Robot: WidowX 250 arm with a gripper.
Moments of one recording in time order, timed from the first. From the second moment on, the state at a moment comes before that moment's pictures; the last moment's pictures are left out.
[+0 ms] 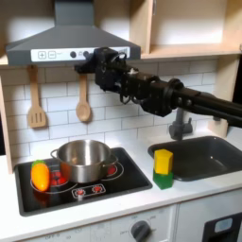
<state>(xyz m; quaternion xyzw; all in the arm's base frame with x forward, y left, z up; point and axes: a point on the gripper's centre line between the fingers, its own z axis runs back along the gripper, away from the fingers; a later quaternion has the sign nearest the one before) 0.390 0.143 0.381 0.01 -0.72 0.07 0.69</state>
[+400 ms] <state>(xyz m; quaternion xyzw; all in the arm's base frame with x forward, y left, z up) 0.393 0.146 0.378 0.01 -0.72 0.07 0.70</state>
